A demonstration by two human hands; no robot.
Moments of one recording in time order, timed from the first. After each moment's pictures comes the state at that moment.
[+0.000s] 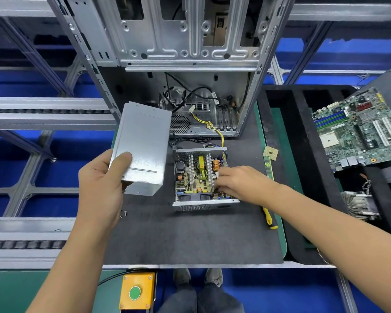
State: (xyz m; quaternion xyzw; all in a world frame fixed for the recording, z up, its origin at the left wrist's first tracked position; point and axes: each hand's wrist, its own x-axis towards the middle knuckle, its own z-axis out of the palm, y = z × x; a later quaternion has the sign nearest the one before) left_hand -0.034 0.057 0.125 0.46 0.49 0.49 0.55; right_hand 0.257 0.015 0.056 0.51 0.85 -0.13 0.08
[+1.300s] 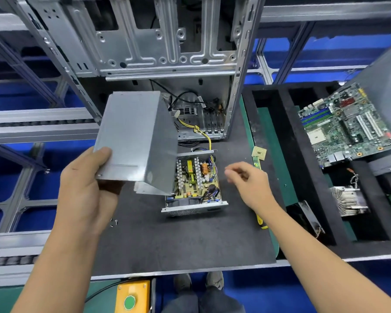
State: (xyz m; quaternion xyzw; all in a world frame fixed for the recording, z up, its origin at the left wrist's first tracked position) left_hand -0.016 0.066 0.148 0.34 0.42 0.52 0.67; right_hand 0.265 -0.017 0.033 0.73 0.42 -0.32 -0.43
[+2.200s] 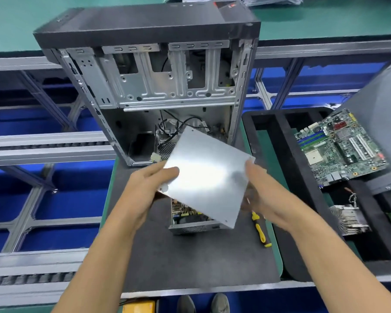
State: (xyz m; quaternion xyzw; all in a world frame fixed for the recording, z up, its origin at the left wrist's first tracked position) left_hand 0.023 0.074 0.153 0.49 0.46 0.29 0.68; right_hand 0.265 -0.026 0.138 0.64 0.29 -0.57 -0.42
